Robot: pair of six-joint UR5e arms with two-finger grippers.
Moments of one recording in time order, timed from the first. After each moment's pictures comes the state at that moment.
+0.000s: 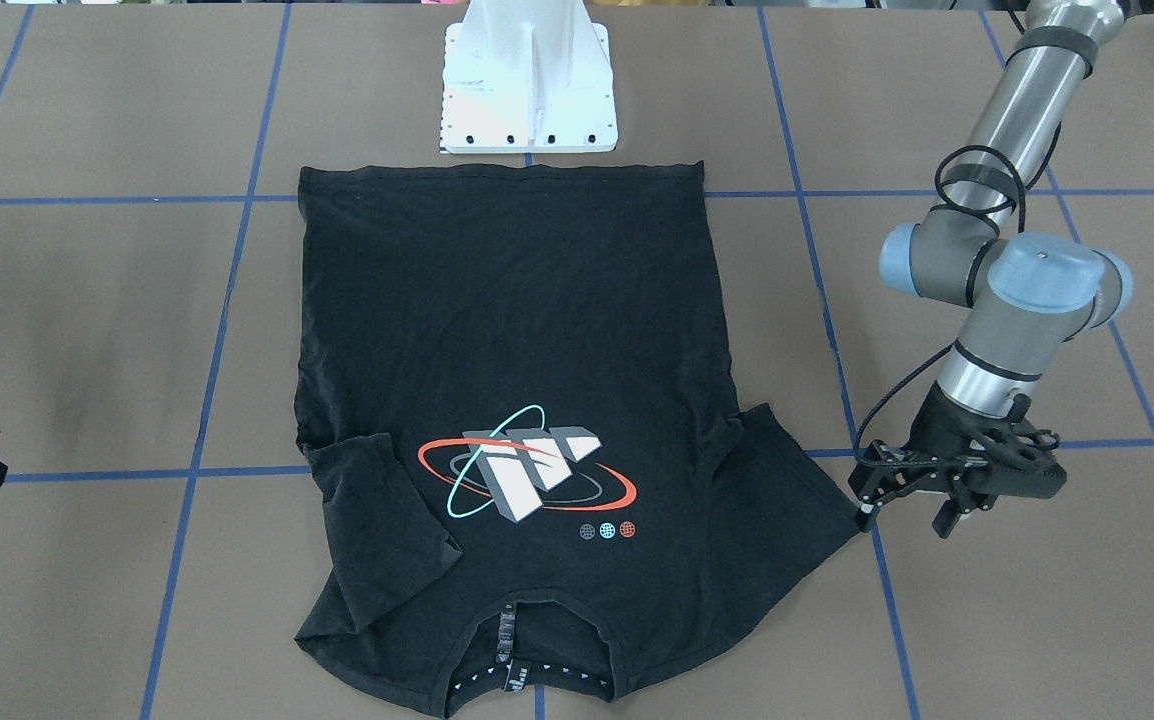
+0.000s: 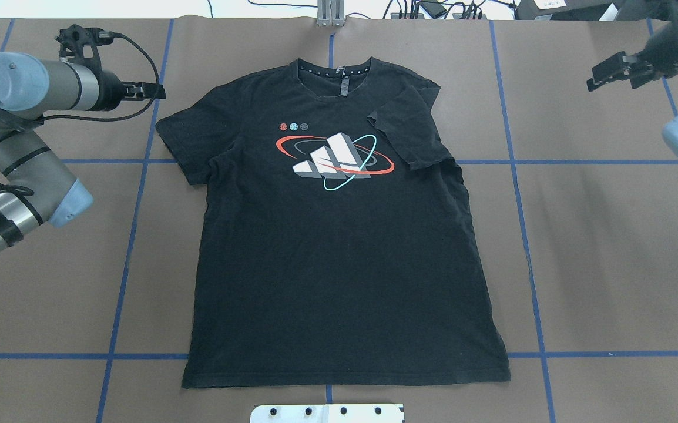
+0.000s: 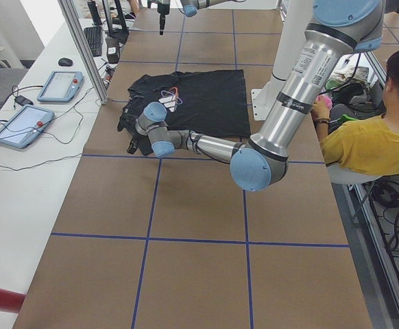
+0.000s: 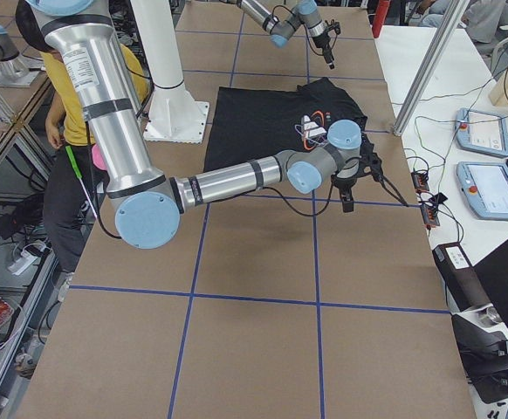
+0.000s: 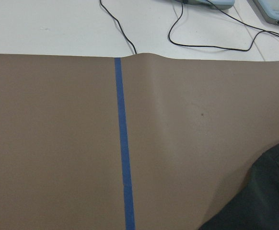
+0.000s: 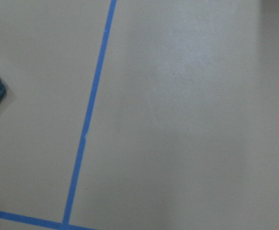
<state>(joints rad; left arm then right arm) -0.90 -2.04 -1.22 -2.53 -1.76 -1.02 1.23 -1.29 1.53 -1.17 2.25 0.55</state>
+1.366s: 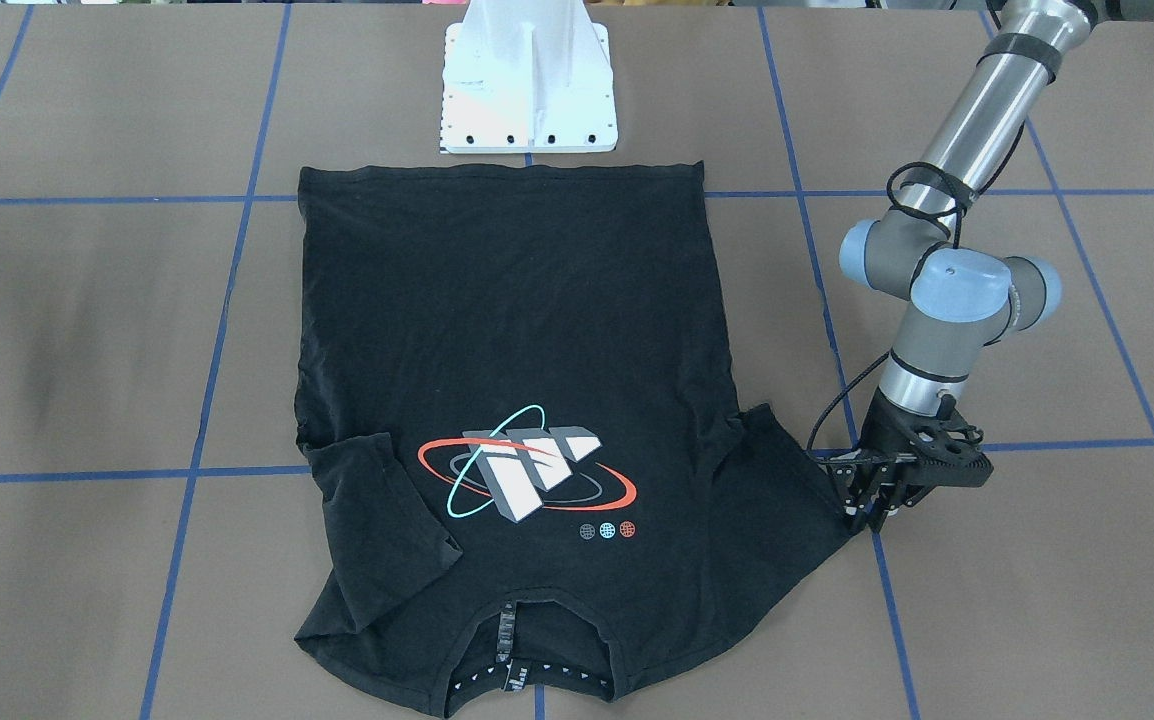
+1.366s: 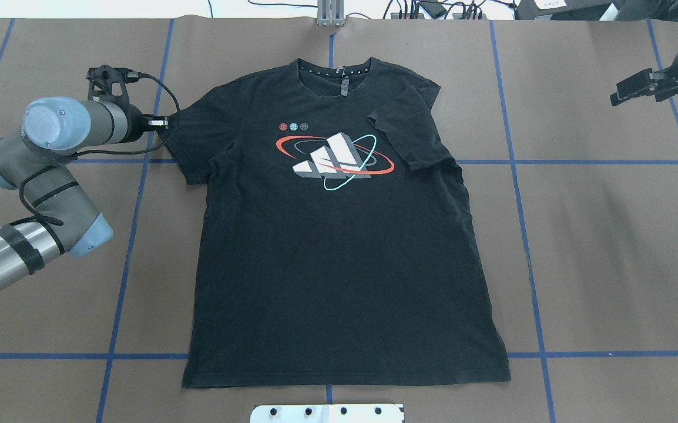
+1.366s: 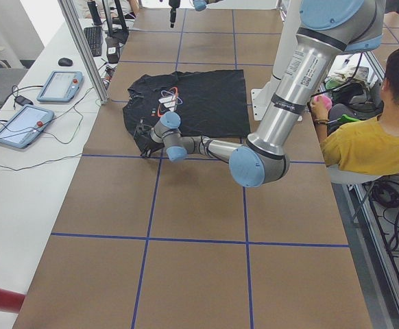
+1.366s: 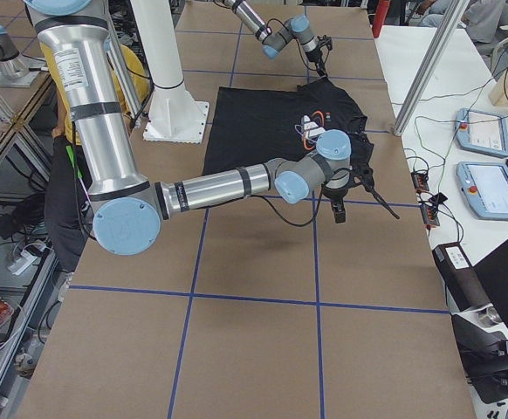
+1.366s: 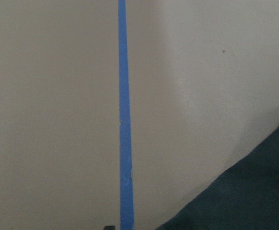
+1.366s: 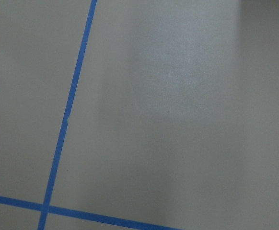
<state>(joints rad) -0.81 -2.04 -1.17 -2.53 -1.66 -1.03 1.24 -1.34 1.56 -1.17 2.25 0.52</state>
